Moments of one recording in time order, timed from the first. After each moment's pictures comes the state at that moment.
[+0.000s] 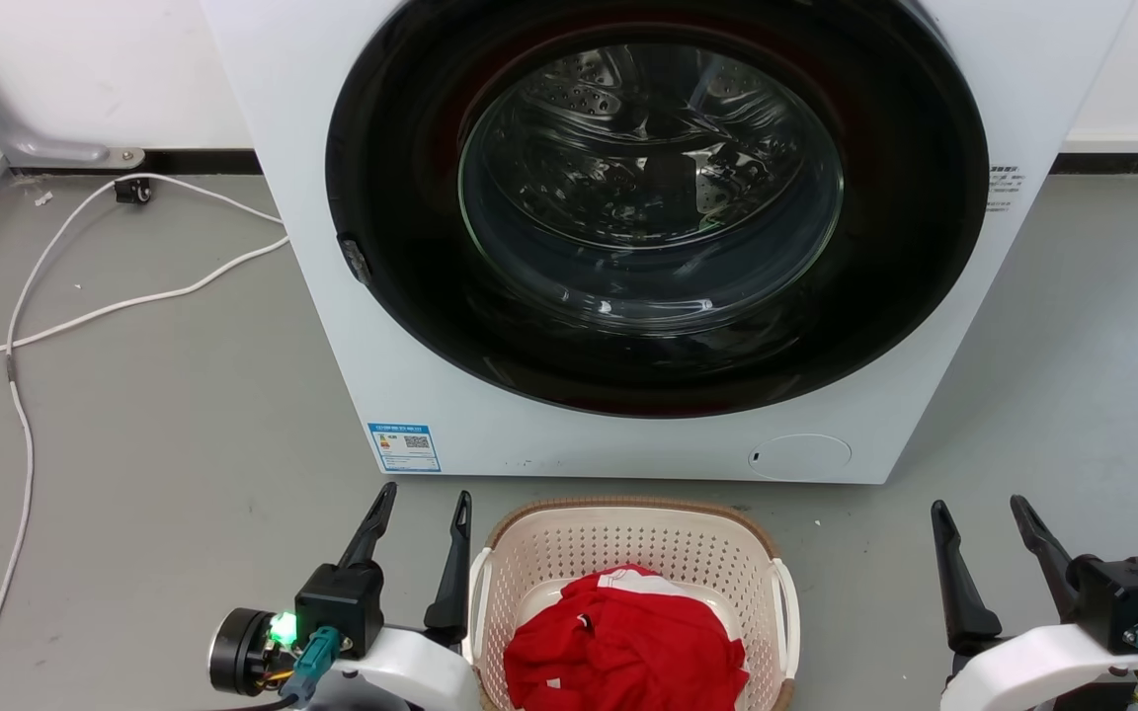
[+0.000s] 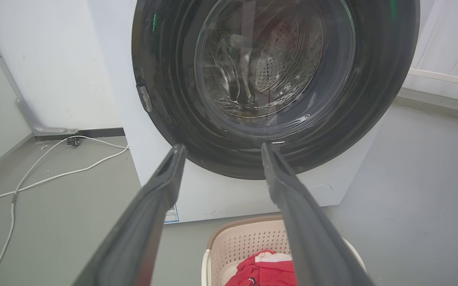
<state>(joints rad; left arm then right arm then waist) -0.07 0.06 -0.21 0.25 -0.12 -0.01 -0.26 0.08 -0.05 -0.06 0.00 0.07 0.13 -0.03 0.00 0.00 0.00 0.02</state>
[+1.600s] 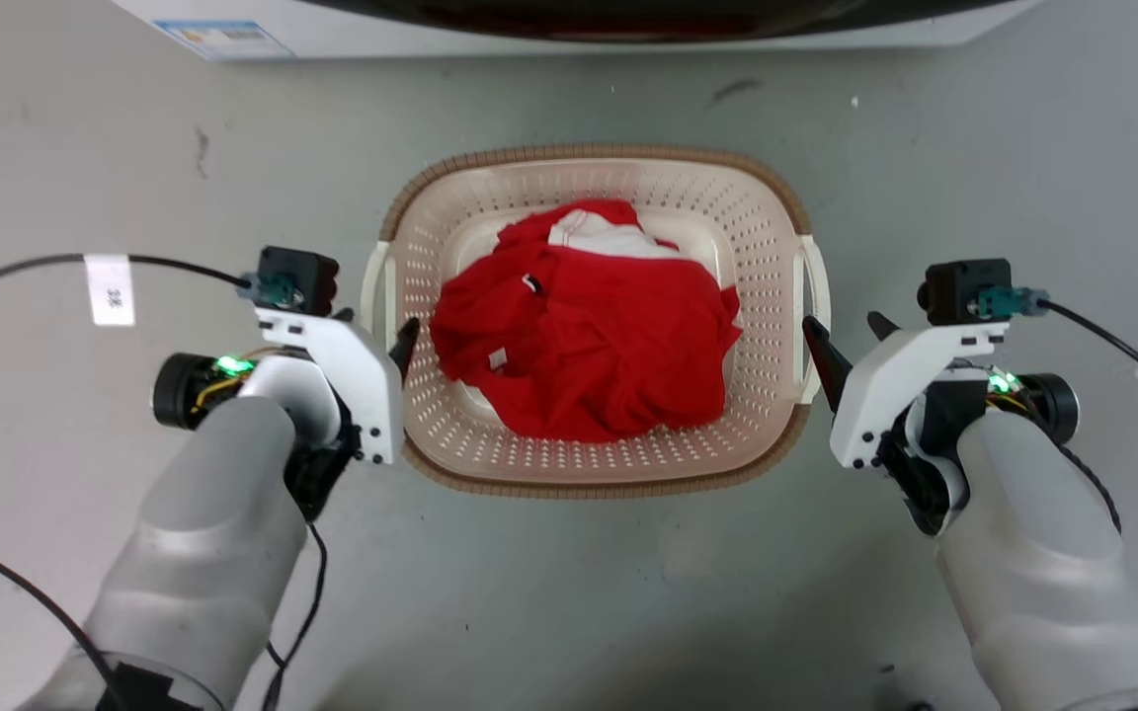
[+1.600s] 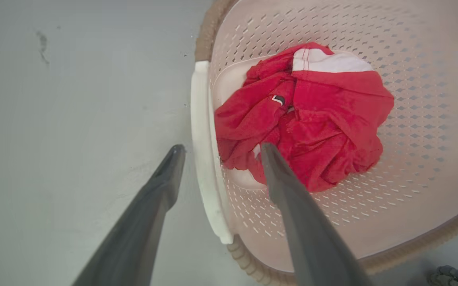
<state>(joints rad) -0.80 0.22 -0.48 0.95 -0.52 -0.13 0.08 -0.68 -0.05 0.09 0.85 0.24 0.13 0.10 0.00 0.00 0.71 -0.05</state>
